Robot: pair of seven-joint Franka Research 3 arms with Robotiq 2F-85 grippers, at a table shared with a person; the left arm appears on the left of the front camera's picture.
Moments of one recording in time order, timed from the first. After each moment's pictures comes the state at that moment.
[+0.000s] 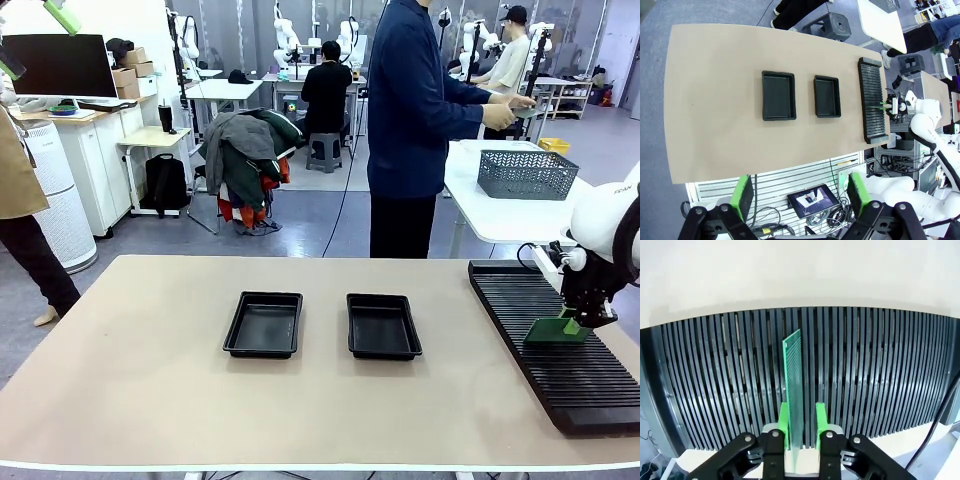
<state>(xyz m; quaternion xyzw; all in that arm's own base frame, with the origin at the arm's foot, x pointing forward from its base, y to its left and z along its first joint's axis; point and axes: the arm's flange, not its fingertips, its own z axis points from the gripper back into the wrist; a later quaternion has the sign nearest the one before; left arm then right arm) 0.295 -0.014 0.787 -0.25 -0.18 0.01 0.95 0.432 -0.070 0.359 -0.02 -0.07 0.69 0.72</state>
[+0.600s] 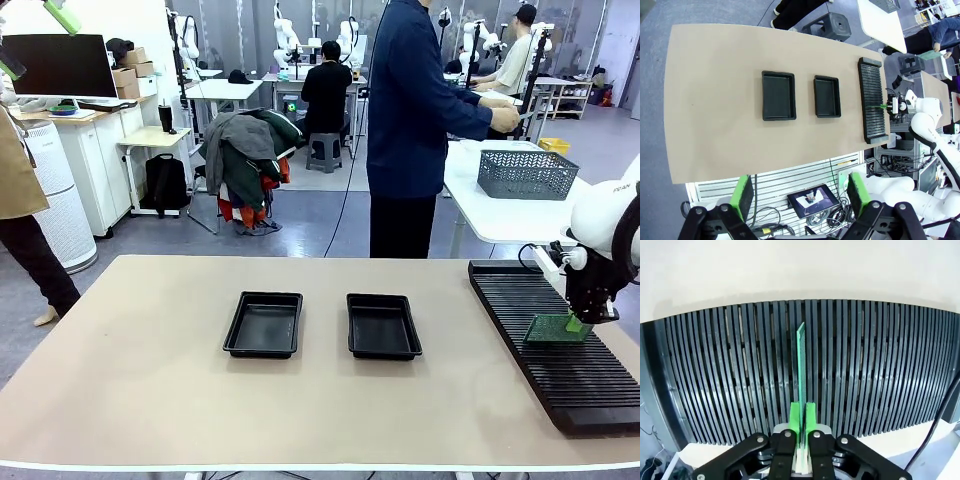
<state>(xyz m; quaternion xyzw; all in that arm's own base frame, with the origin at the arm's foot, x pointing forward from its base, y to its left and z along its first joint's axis) 0.295 -0.014 0.787 -0.25 -0.18 0.01 0.95 0.435 -0.073 0.360 -0.02 -0.05 0.69 0.72</state>
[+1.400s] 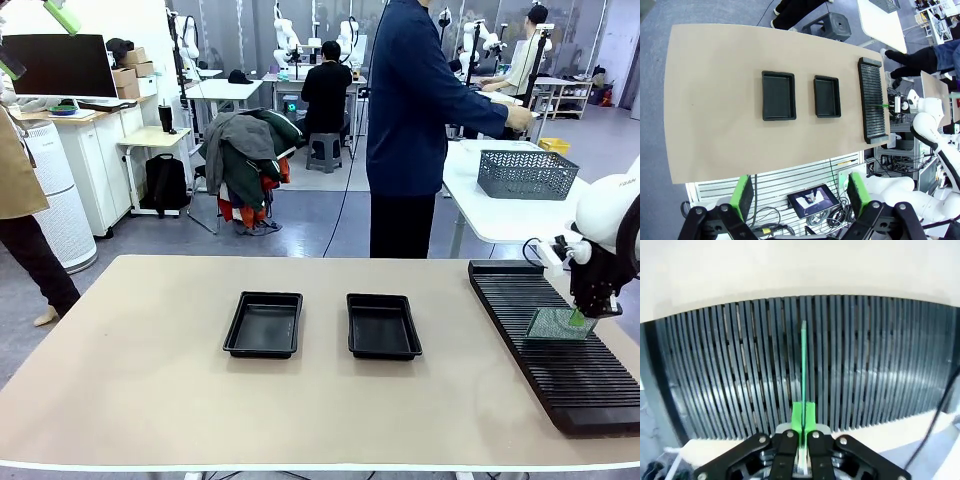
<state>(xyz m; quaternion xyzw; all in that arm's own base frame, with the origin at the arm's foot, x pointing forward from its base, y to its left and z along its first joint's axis) 0.295 -0.014 0.787 -0.25 -0.18 0.01 0.95 0.434 -0.078 0.375 -0.02 -0.06 0.68 0.73</state>
